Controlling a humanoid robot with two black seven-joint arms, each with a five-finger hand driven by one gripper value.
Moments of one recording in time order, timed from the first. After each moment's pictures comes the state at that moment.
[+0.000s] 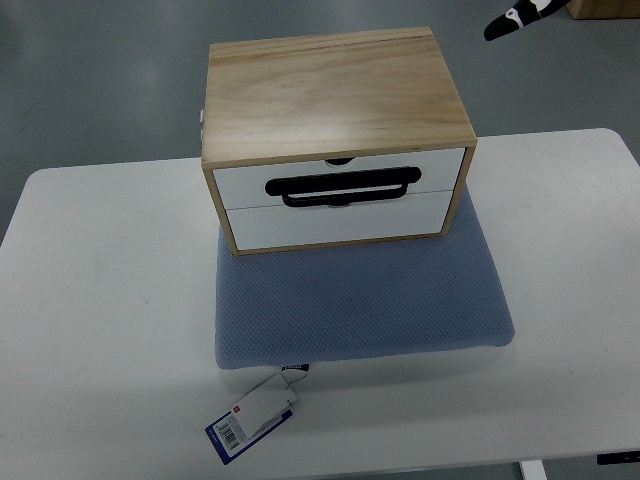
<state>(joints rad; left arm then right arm) -0.01 0.00 -0.08 -0.17 0.00 -0.02 0.08 1.98 -0.87 -0.43 1.23 -0.20 0.61 0.13</state>
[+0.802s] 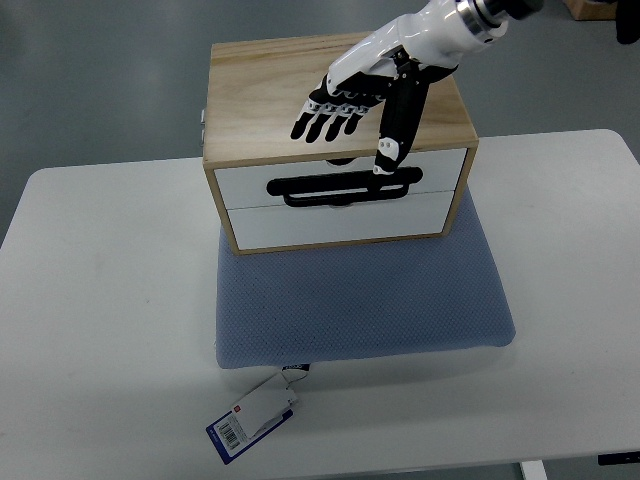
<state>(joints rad) -0.01 0.00 -0.08 -0.17 0.00 -0.02 0.08 2.22 -0.42 -0.68 1.35 -0.18 0.61 0.03</state>
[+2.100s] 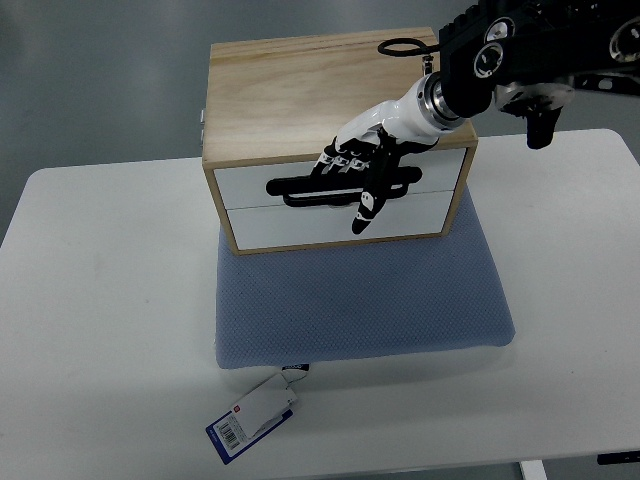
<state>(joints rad) -0.01 0.00 -0.08 -0.17 0.00 -0.02 0.08 2.05 -0.30 -0.77 1.35 -0.02 0.32 -0.09</state>
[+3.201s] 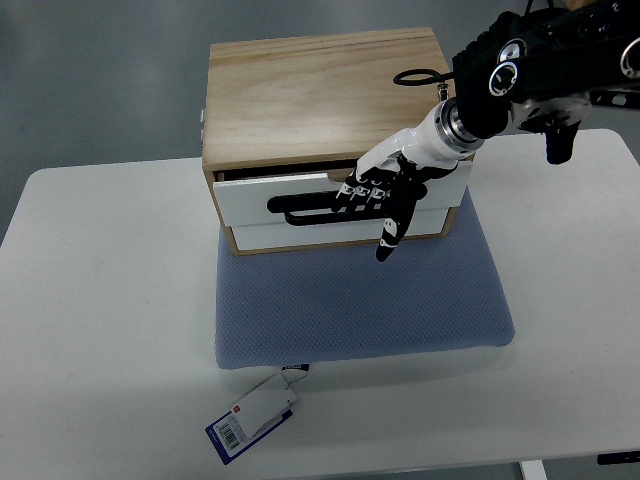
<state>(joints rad) -0.01 0.00 -0.08 -0.17 0.00 -0.02 0.08 2.06 -0.32 -0.81 1.40 -0.02 0.41 -0.09</state>
